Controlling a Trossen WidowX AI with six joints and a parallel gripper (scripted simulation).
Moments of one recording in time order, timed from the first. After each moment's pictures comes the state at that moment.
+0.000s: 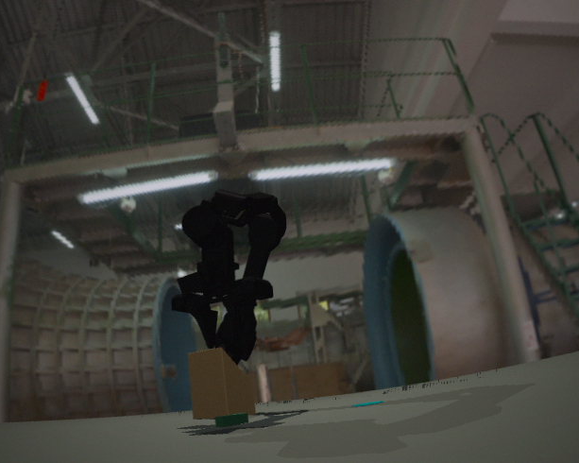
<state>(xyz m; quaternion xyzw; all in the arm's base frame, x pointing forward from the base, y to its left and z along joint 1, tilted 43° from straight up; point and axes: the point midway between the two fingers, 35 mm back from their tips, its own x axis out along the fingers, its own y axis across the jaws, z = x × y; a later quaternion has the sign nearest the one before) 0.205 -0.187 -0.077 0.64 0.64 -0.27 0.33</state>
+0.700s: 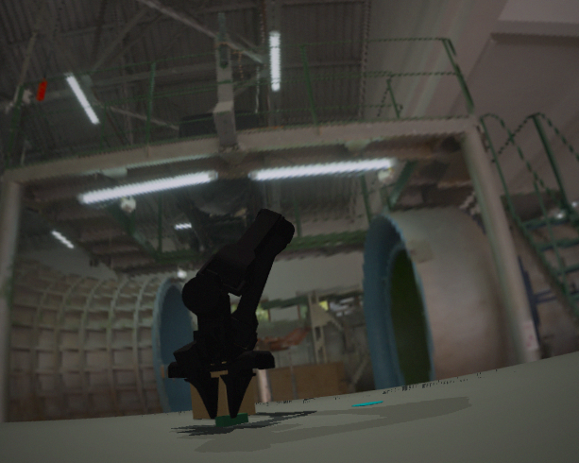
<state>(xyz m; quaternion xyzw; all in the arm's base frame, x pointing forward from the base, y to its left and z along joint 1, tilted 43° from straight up) 0.209 -0.115 -0.174 0.65 0.64 -0.25 0.33</state>
